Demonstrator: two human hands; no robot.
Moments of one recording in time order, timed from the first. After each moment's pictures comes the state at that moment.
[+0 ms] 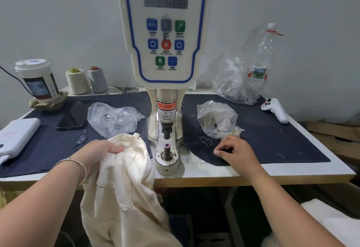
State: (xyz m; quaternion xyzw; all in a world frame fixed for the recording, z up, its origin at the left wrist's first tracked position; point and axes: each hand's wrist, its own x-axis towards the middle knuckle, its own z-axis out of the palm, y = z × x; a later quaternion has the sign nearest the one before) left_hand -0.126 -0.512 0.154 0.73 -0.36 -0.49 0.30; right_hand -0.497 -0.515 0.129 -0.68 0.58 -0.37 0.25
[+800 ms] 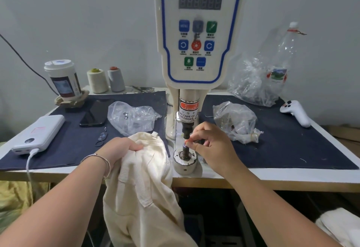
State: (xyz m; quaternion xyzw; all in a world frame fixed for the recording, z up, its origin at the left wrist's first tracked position) left_hand -0.123 -0.517 0.148 0.74 -0.37 -0.46 0.30; right_hand -0.388 -0.498 0.170 -0.75 0.45 -0.42 0.23
